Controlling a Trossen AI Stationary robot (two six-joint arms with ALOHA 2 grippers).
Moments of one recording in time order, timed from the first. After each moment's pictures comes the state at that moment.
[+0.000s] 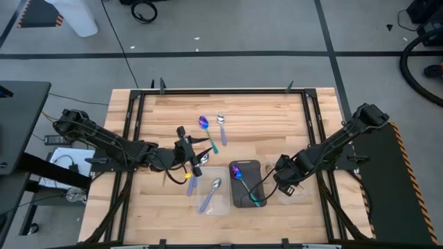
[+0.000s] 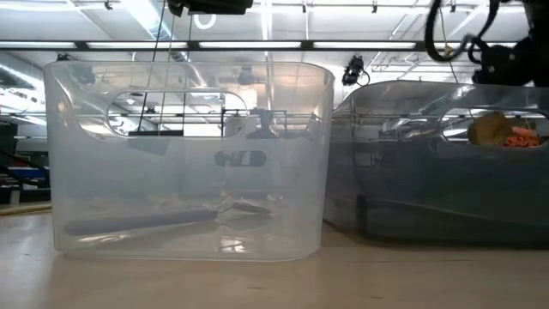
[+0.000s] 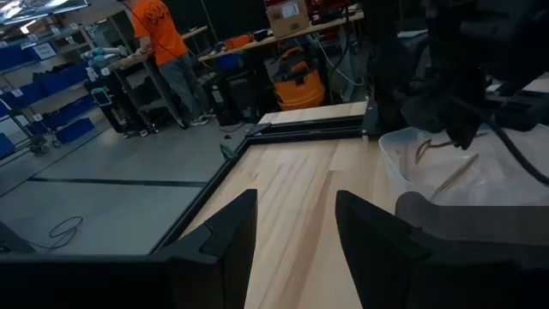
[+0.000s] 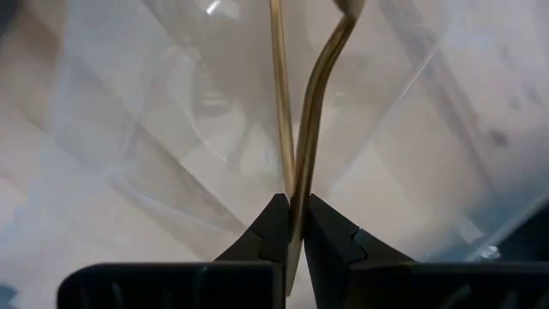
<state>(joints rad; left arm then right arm) -0.37 1.29 0.83 0.26 -0.84 0.12 0.52 1.39 0.82 -1.02 -0.11 1.21</state>
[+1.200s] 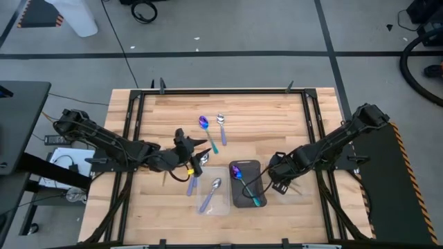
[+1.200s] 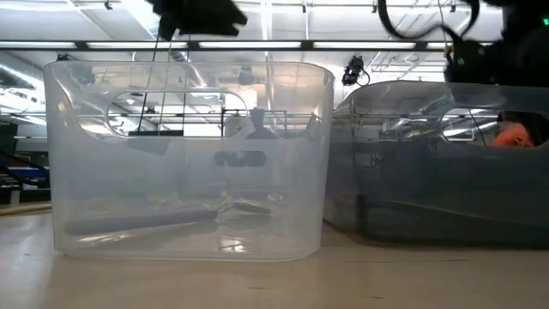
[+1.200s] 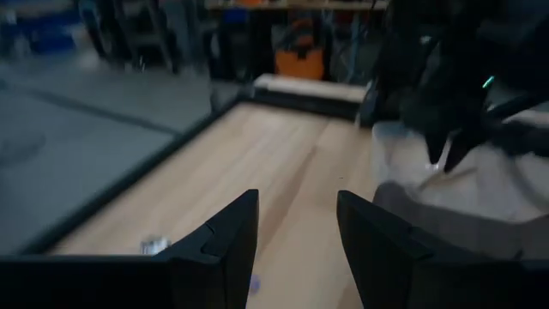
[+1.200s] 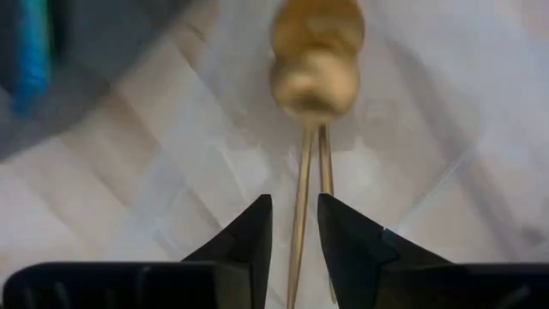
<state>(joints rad) -0.37 1.30 0.82 0.12 -0.83 -0.26 0.45 1.39 0.82 -0.88 -0.03 1.08</state>
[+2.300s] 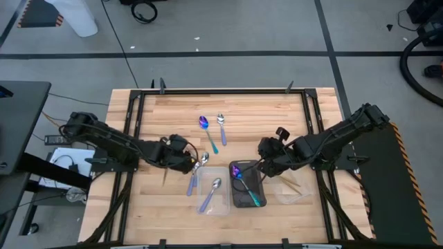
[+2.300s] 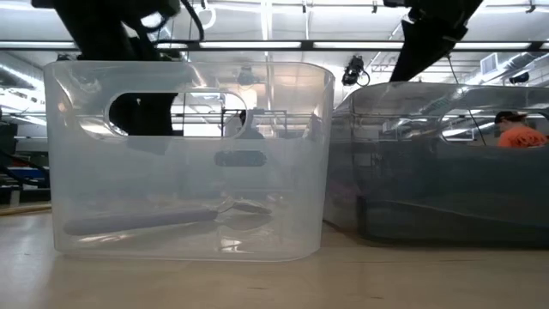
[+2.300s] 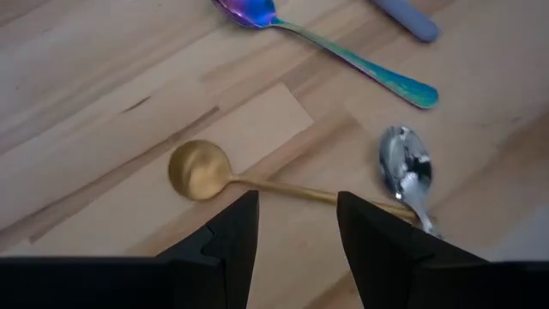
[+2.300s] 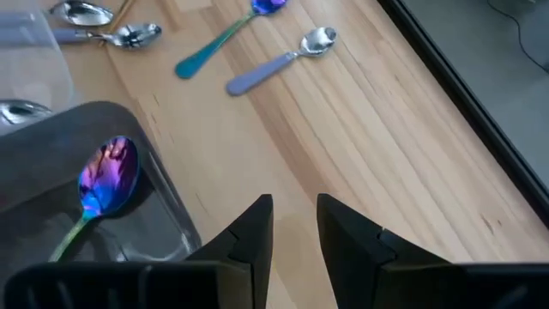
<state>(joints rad) -0.27 1.44 0.83 -0.66 -0.61 -1.14 0.39 1.39 1.09 -0.96 0.69 0.75</state>
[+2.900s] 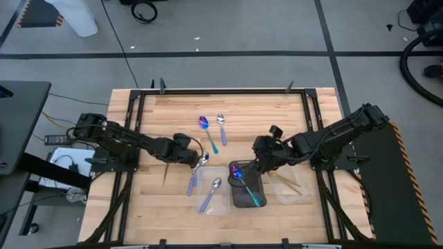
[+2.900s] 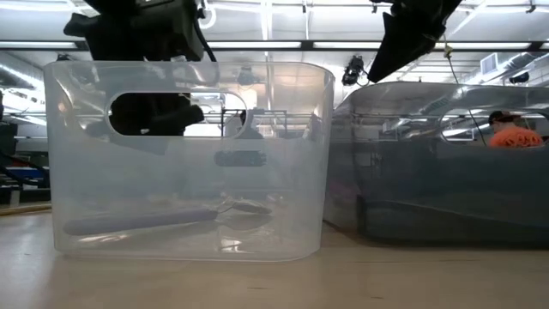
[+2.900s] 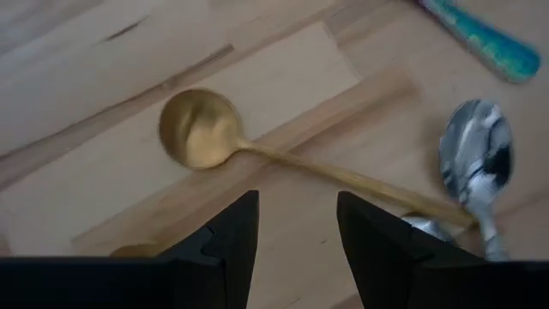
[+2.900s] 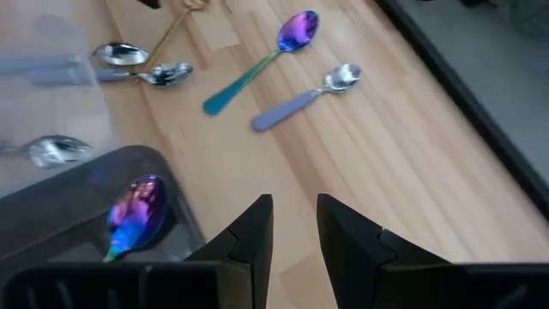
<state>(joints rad) -0.16 1.55 0.82 -0.63 -0.45 -1.18 0.34 1.39 1.09 -0.79 0.65 0.60</state>
